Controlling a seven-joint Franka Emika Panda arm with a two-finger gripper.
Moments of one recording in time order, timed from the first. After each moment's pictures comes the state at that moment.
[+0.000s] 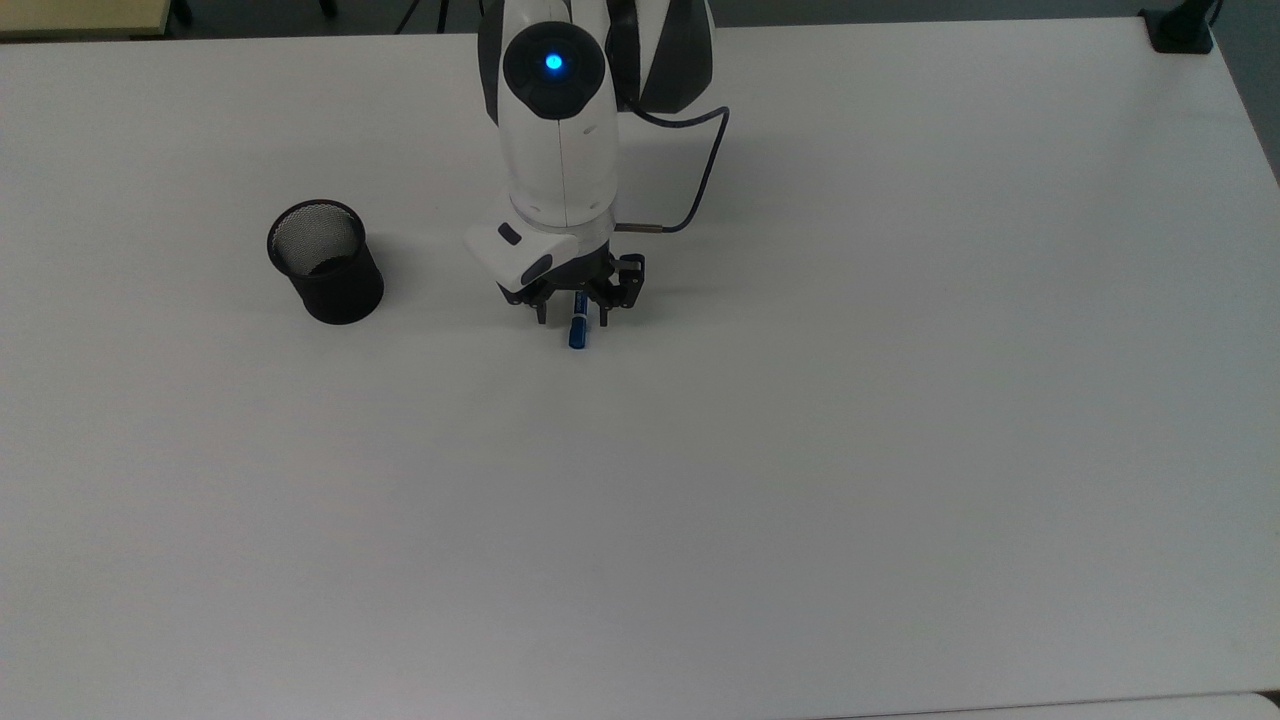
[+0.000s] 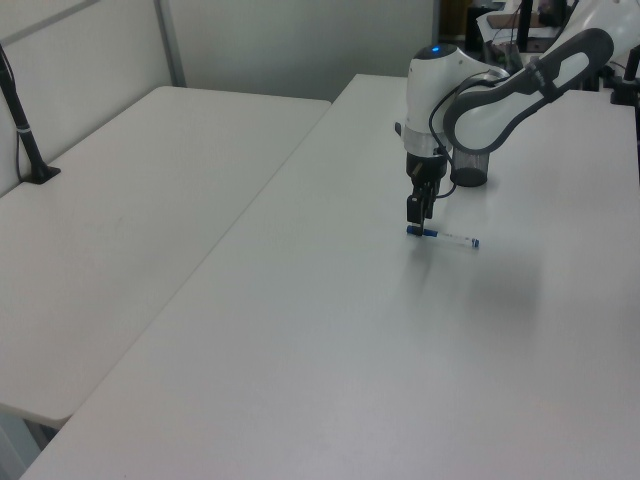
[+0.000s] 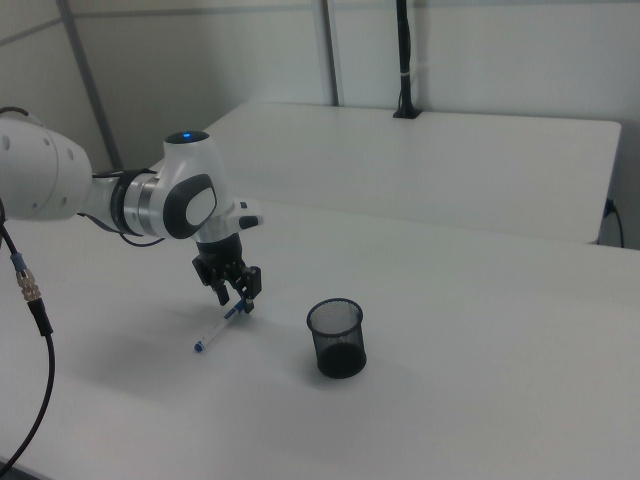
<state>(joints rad) 0.04 0.36 0.05 -1.90 -0.06 2.29 0.12</state>
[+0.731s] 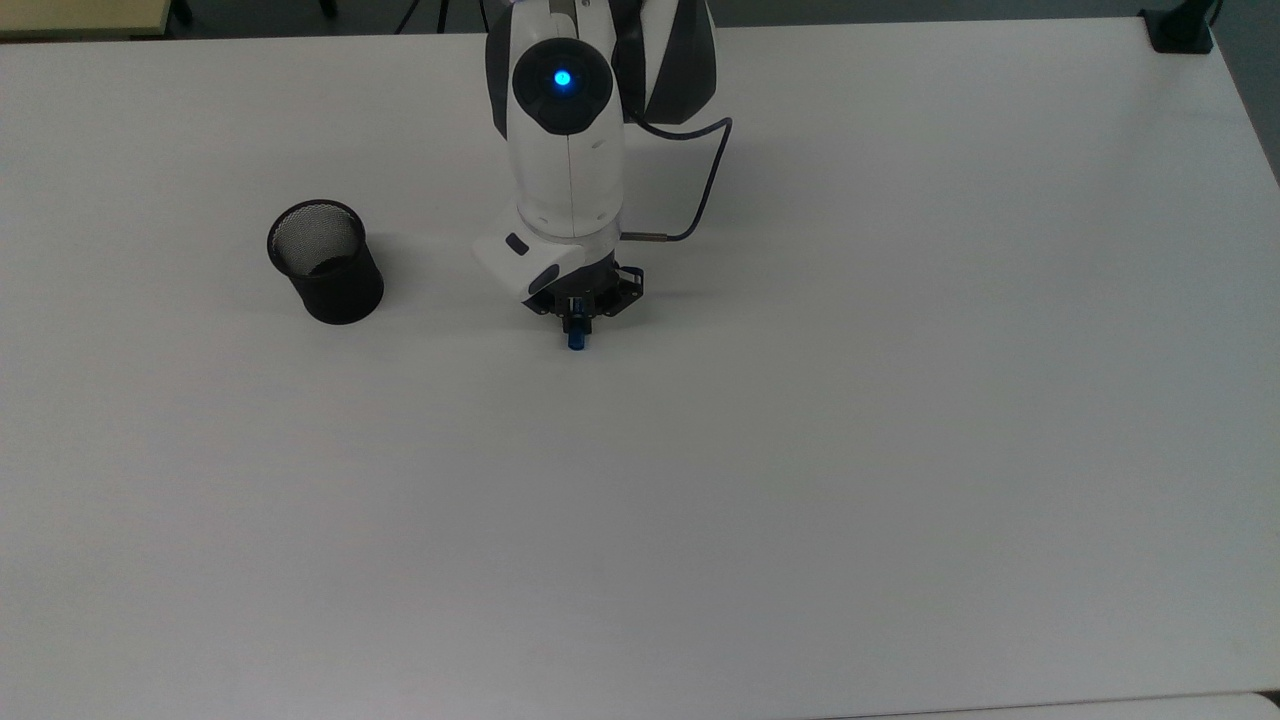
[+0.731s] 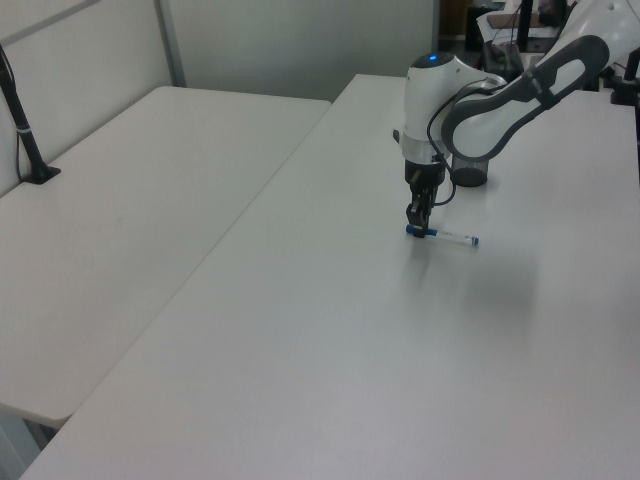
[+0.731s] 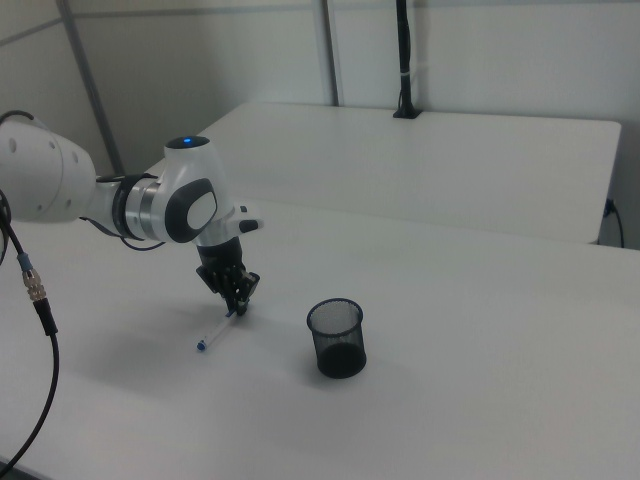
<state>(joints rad) 0.05 0.38 0.05 -1.89 -0.06 2.30 0.13</state>
